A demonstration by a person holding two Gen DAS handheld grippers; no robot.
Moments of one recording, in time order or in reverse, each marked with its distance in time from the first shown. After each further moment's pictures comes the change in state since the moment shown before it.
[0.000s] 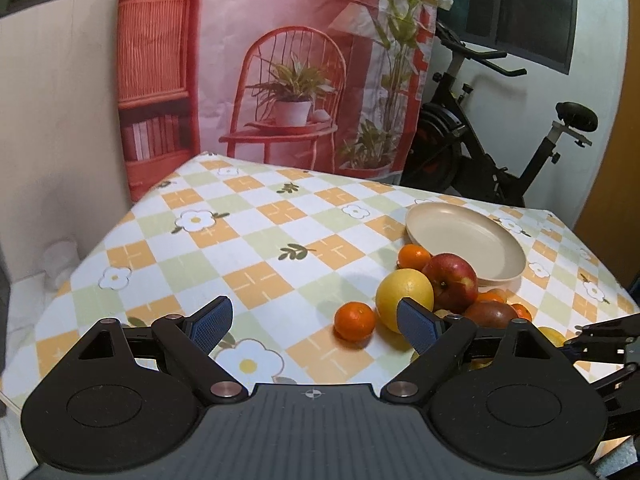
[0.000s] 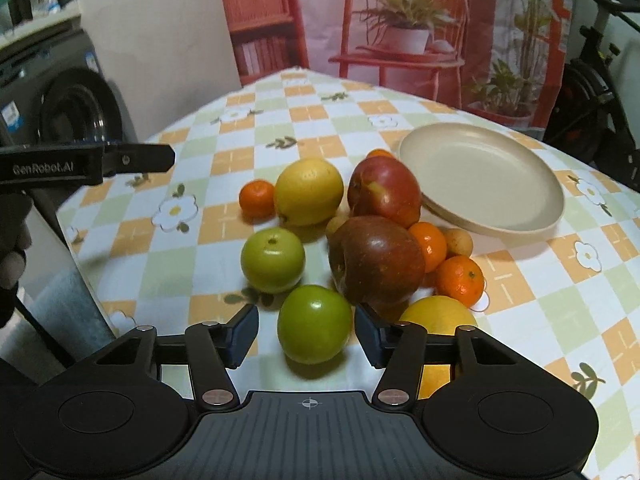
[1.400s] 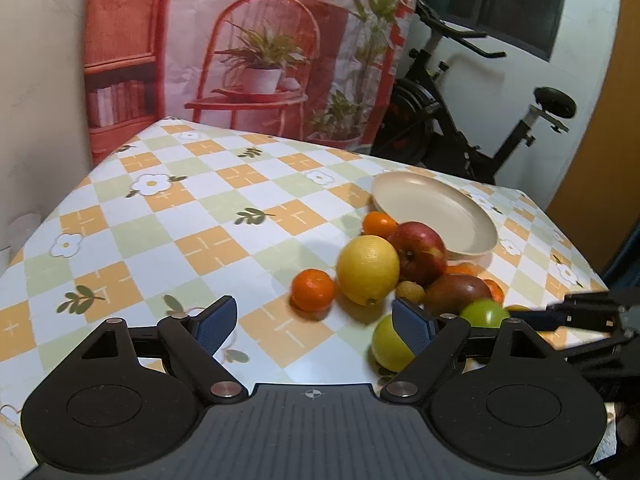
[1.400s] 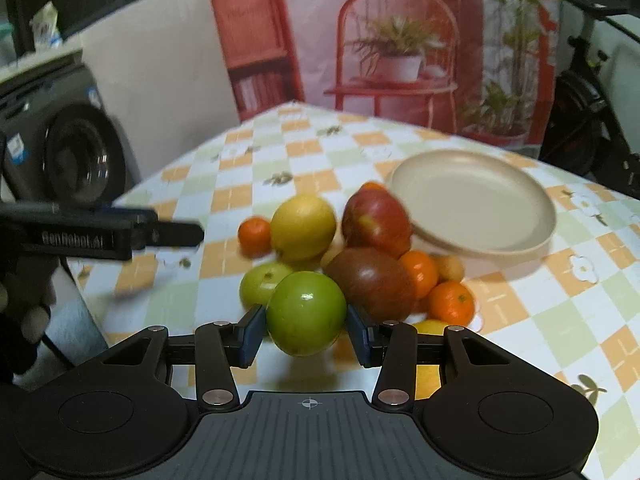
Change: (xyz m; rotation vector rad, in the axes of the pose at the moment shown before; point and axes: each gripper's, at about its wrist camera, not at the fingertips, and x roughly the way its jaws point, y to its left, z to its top) left arm 0.024 -0.011 -0.010 -0.007 0.087 -0.117; right arm -0.017 -0.013 -0.001 0.056 -0.132 0.027
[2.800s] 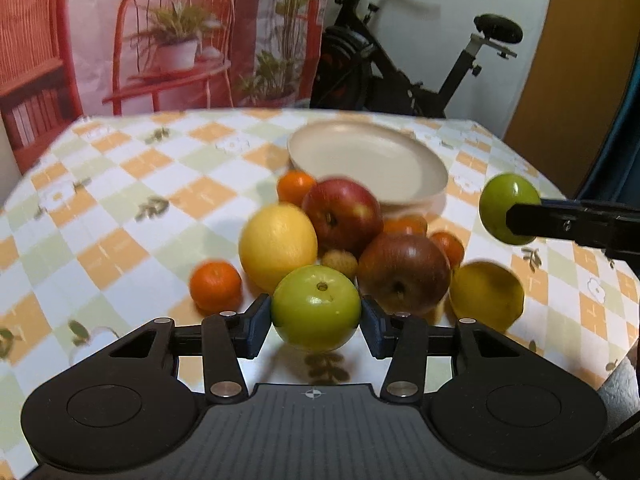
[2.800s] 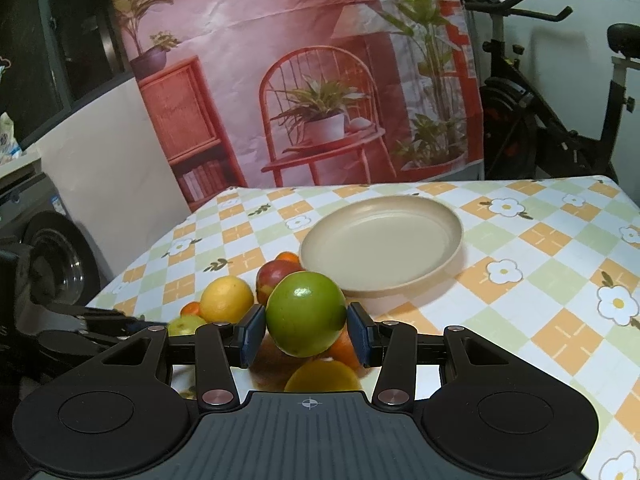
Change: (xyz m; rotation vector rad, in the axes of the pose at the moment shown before) left arm 0.052 -0.043 0.004 0.182 0.109 -0.102; right arm -0.046 -0.069 -0.008 0.218 -0.219 -0.060
